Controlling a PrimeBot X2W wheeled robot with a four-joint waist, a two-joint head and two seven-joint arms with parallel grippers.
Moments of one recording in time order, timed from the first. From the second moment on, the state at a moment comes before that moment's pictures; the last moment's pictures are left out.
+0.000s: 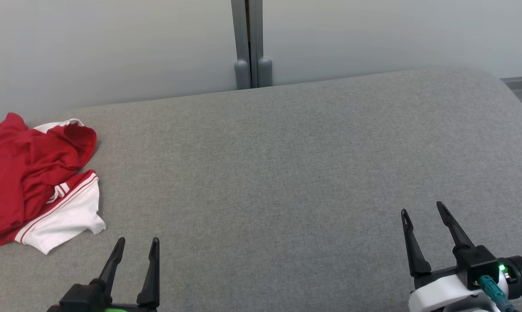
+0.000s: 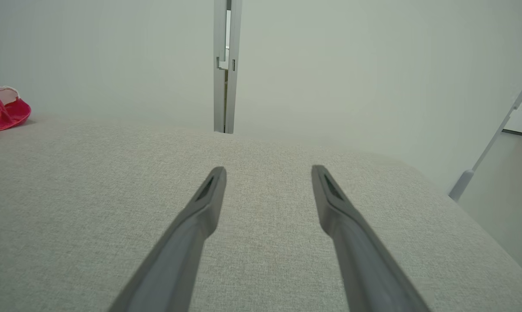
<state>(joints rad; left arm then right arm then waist) 0.11 0.20 -0.19 0.11 -0.37 -0.06 -0.26 0.09 -0.05 -0.02 0.08 -0.09 0.13 -0.26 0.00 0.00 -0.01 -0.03</state>
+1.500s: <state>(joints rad) 0.21 0.12 -0.02 0.12 -0.29 -0.13 -0.26 0.10 -0.05 0.07 0.10 -0.05 0.13 -0.26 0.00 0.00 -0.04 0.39</state>
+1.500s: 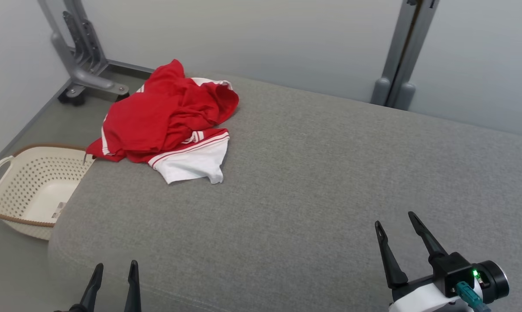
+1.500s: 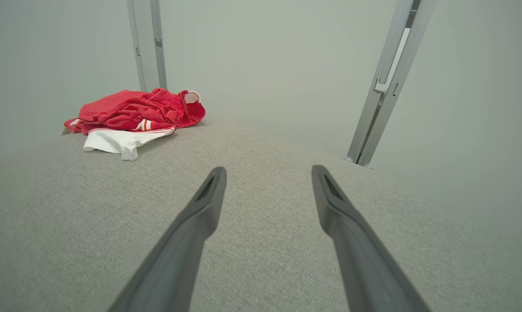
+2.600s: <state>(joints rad) -0.97 0.23 -0.24 0.82 -0.75 -0.13 -0.08 -0.17 -0.38 0.11 -0.04 -0.13 0.13 -0.26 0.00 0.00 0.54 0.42</state>
